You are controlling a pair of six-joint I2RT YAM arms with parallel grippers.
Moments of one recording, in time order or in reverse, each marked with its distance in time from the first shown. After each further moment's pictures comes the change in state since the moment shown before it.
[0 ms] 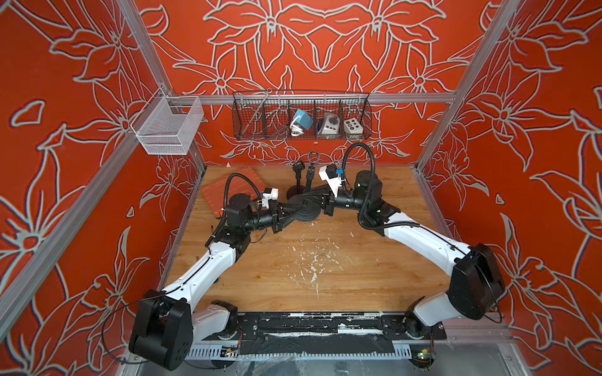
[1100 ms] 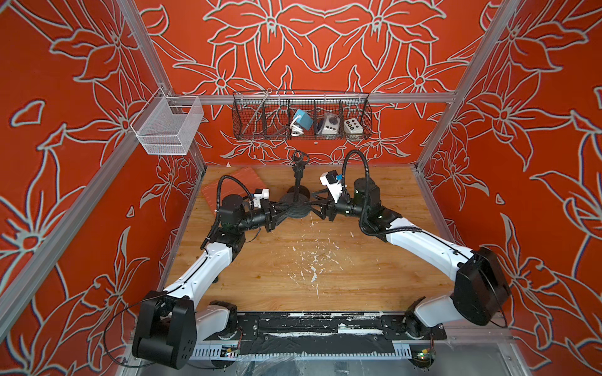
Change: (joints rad) left arm 0.100 0.002 -0.034 0.019 0.020 -0.013; right arm -0.001 -0.038 -0.063 -0.129 0.122 -0.028
